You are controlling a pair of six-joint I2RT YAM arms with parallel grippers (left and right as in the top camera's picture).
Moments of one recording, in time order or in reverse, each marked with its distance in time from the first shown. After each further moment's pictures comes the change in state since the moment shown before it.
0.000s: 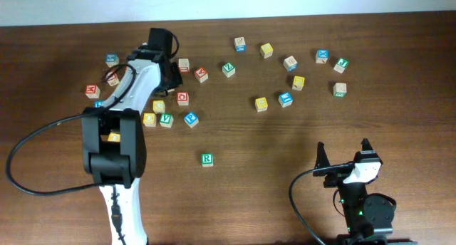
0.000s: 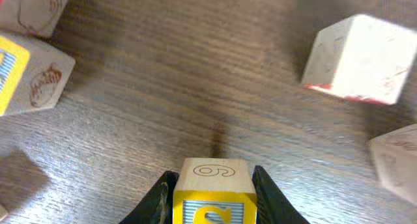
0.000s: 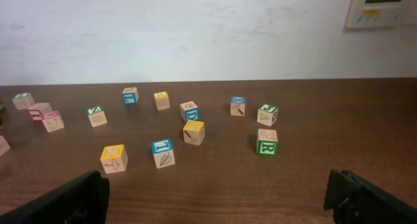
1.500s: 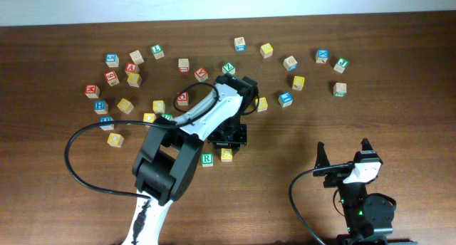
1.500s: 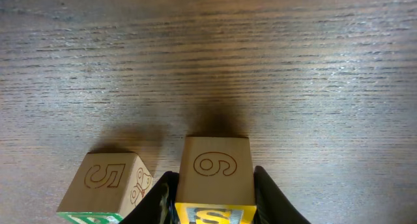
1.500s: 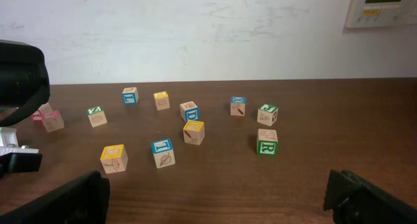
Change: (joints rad) left arm -0.479 0.014 -0.022 -0.593 0.231 -0.112; right arm 0.000 0.001 0.000 0.000 0.000 0.000
